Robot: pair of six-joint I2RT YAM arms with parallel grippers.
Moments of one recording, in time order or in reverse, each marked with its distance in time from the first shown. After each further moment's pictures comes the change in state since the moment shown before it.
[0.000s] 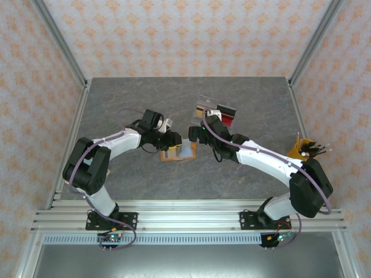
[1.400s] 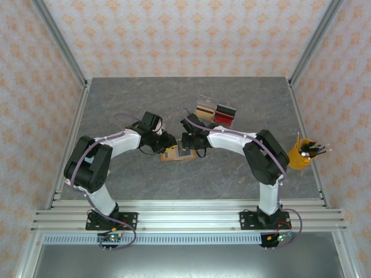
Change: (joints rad) left arm 0.021 0.020 -0.029 -0.021 -0.138 -0.154; right arm -0.005 0.494 0.303 -0.167 -0.334 0.131
